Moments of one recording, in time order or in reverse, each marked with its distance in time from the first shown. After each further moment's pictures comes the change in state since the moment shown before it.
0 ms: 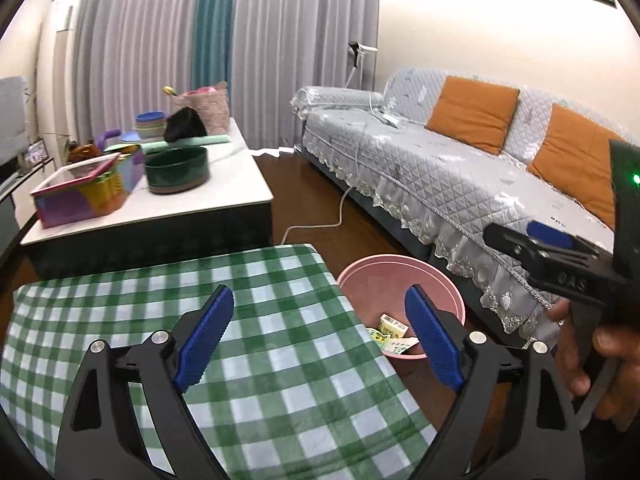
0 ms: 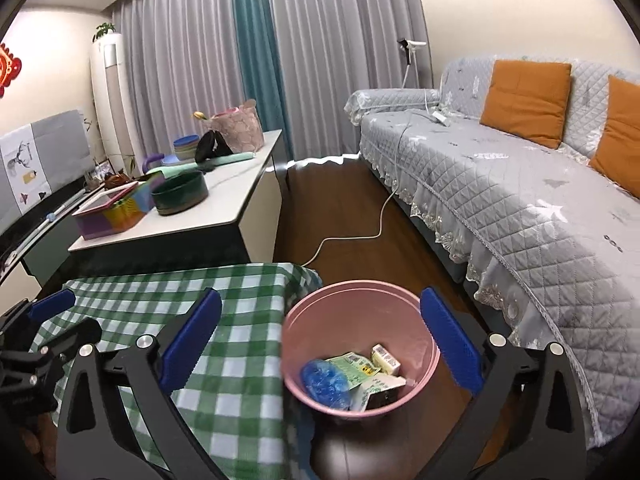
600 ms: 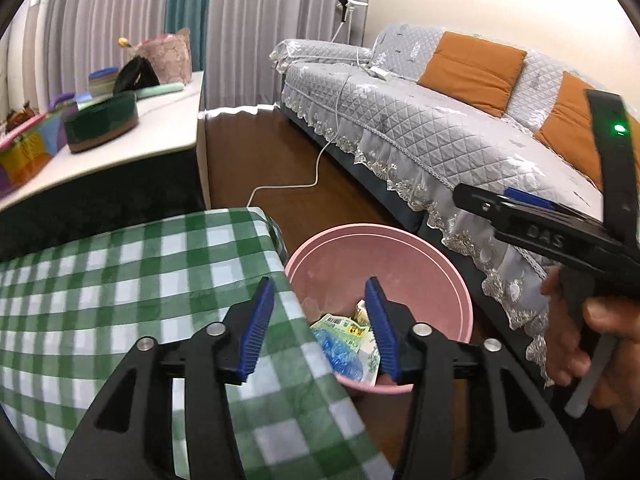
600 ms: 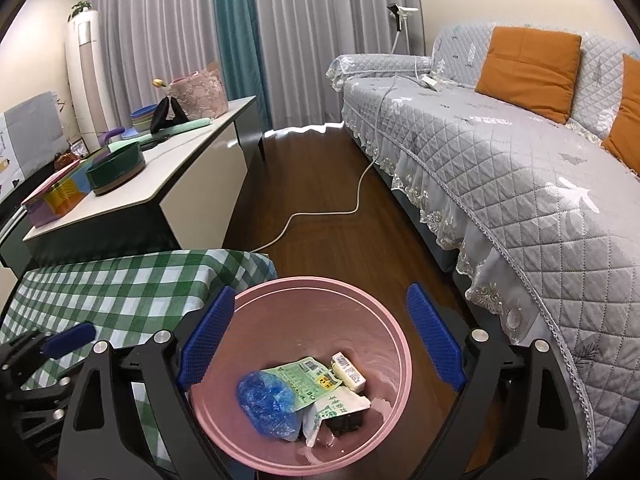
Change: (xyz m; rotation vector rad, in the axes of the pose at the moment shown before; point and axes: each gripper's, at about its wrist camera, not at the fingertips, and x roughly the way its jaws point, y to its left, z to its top) left arm 0.138 -0.057 -0.014 0.006 0.153 -0.063; right arm 0.125 -0.075 0.007 -0.004 0.115 -0.042
